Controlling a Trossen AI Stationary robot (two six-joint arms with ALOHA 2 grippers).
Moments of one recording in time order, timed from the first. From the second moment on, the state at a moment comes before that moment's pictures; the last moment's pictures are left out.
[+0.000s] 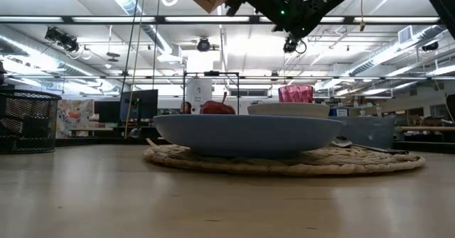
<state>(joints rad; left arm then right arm) 0.37 1.37 2.30 -1.08 -0.03 -0.06 -0.50 1.86 1.39 1.25 -0.69 0.77</state>
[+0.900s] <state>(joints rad) 0.37 1.31 2.31 -1.05 -0.05 -0.08 -0.54 1.85 1.40 1.31 -0.72 0.83</state>
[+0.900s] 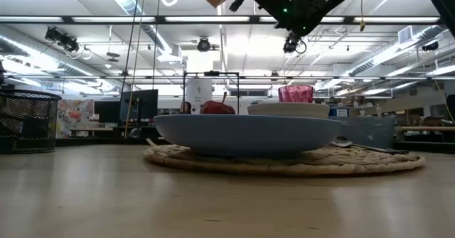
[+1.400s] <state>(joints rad) 0.37 1.20 2.31 -1.03 -0.01 -0.15 -0.70 1.58 1.17 1.37 -0.81 0.91</state>
